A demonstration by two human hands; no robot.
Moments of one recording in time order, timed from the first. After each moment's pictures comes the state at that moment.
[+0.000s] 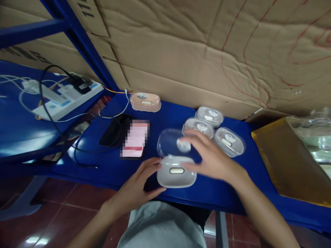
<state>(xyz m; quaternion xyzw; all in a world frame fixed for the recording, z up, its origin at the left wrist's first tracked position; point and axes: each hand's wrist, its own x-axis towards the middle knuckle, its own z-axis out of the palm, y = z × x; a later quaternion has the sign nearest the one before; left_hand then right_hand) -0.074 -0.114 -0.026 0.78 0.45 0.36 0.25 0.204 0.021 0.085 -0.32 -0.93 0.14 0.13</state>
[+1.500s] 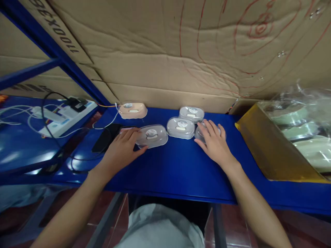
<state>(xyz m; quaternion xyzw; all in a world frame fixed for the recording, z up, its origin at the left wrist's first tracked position) -0.076 -0.017 0.027 0.81 0.56 0.15 -0.08 0.308 0.030 0.018 -0.50 -0.84 -0.08 0.17</state>
